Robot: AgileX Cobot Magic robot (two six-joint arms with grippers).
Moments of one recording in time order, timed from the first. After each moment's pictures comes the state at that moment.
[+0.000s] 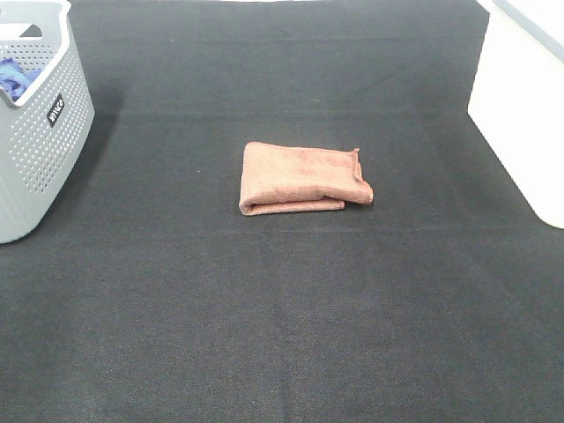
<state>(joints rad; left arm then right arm) -0.01 0.00 -0.50 -0.08 1.05 0.16 0.05 -0.01 -0.51 0.09 1.07 -0.15</state>
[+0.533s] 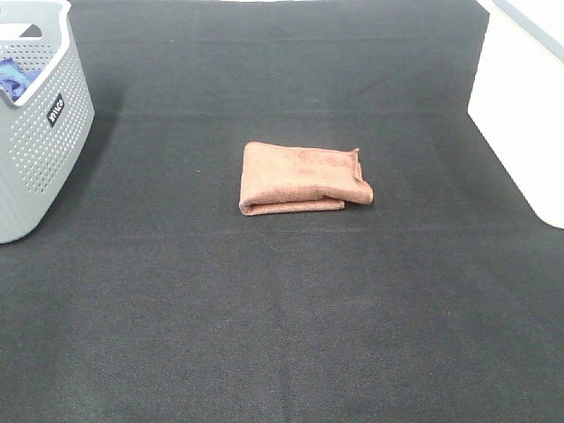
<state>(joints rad) -0.01 0.00 -0.50 -0.08 1.05 0.16 0.05 -0.01 -0.51 0.09 1.07 -0.15</state>
